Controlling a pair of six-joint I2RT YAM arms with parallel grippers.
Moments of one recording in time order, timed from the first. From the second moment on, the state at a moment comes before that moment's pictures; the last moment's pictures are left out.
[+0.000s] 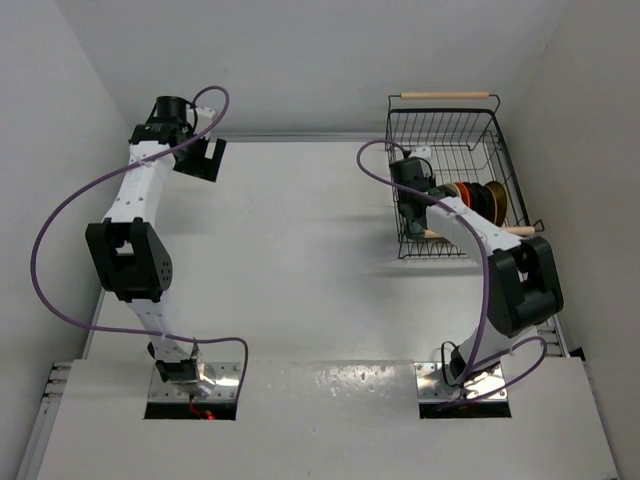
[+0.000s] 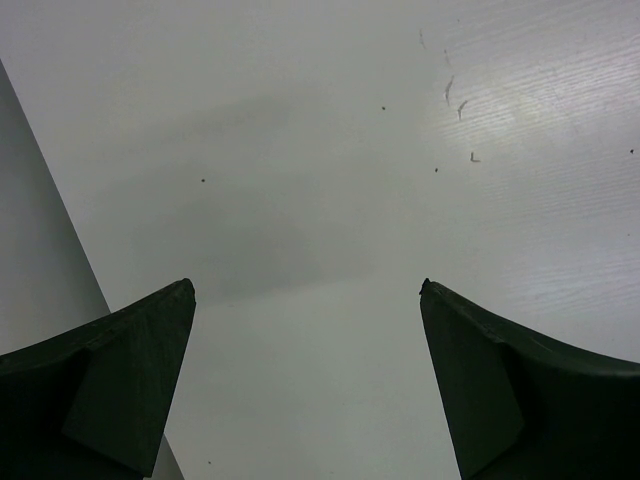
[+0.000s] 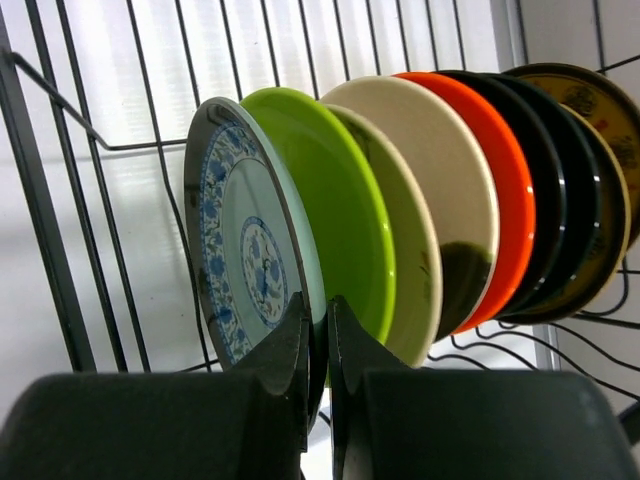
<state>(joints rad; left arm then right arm) 0.04 1.85 1.81 -0.86 0.03 0.30 0.35 1.65 1.14 -0.37 0.70 0.12</state>
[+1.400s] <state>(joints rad) -0.01 1.82 1.66 -0.86 0.06 0.30 0.13 0.70 0.60 -1.01 0.27 0.77</state>
